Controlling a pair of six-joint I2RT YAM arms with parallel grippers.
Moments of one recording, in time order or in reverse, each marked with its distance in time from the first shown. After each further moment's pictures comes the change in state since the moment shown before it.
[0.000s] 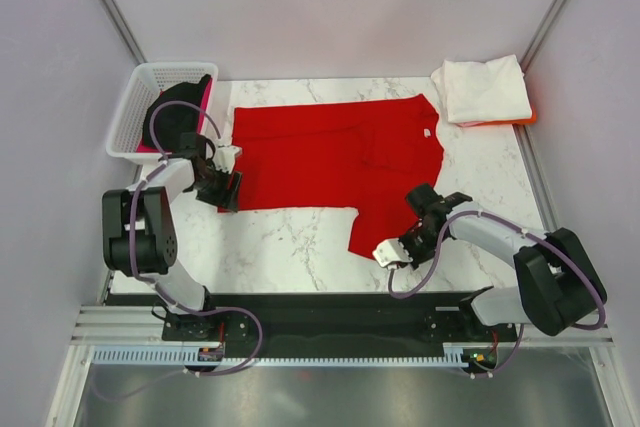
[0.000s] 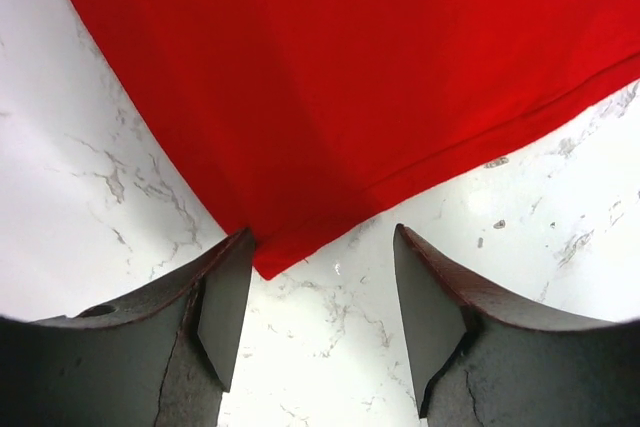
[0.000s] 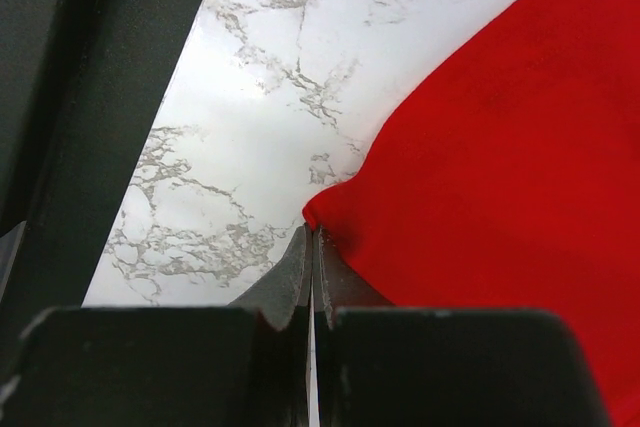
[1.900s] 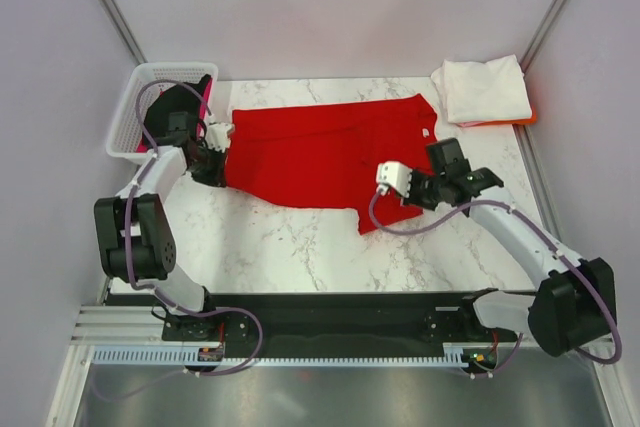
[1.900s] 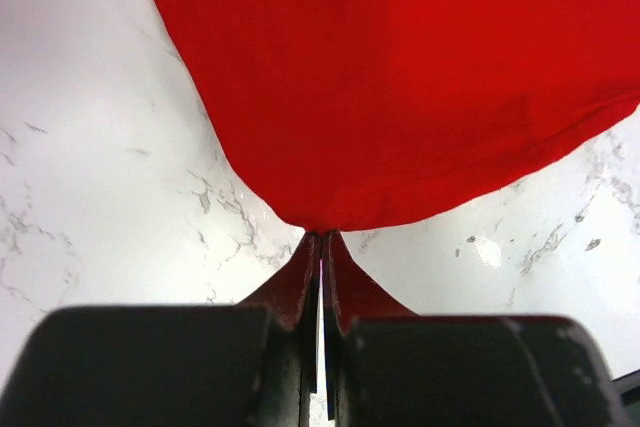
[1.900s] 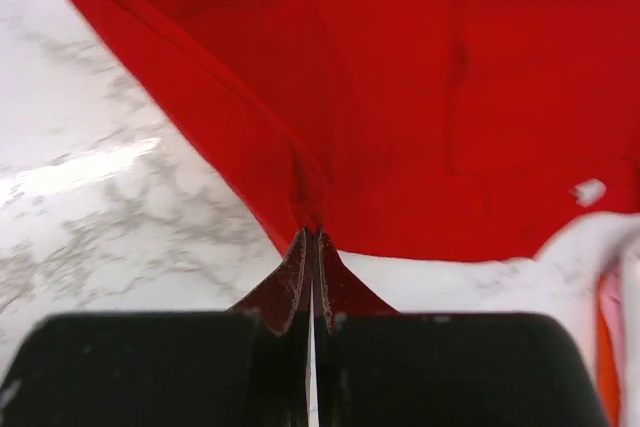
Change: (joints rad) left arm 0.011 -0.048 0.134 -0.071 0.012 -0.022; right arm -0.099 -0.130 0.218 0.159 0.173 0.571
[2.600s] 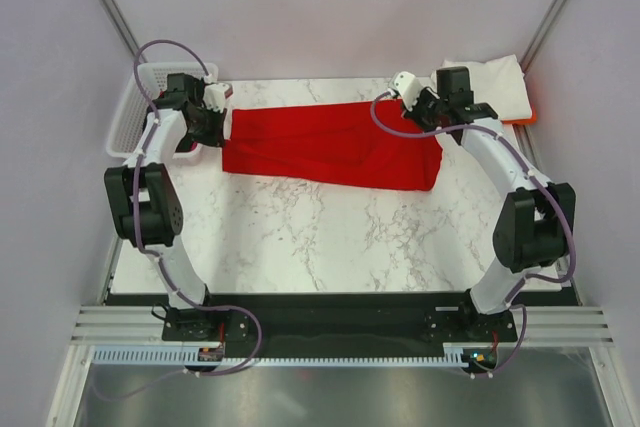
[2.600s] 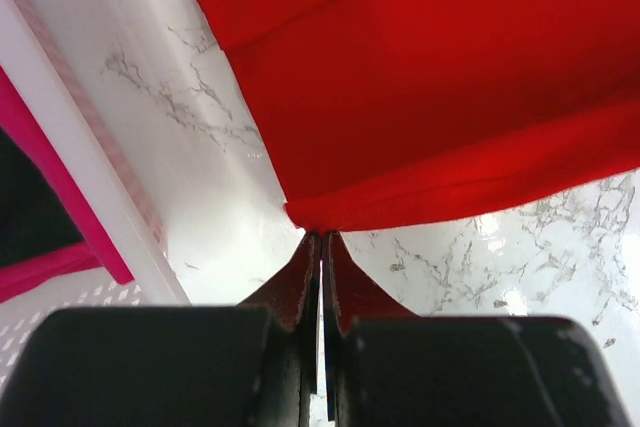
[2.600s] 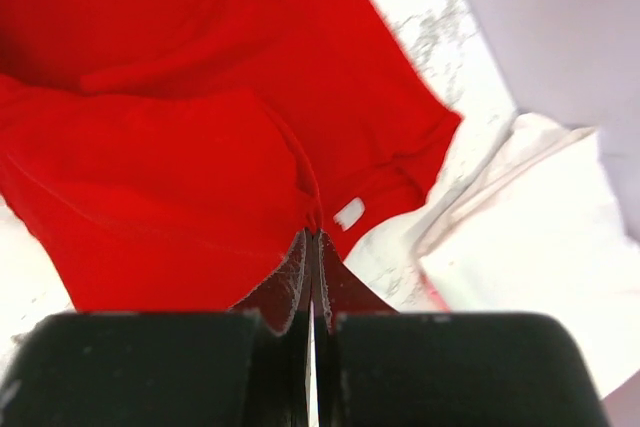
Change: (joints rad) left arm 0.000 0.244 0.433 -0.064 0.019 0.001; right arm -0.202 0.464 0.556 0.215 0.050 0.222
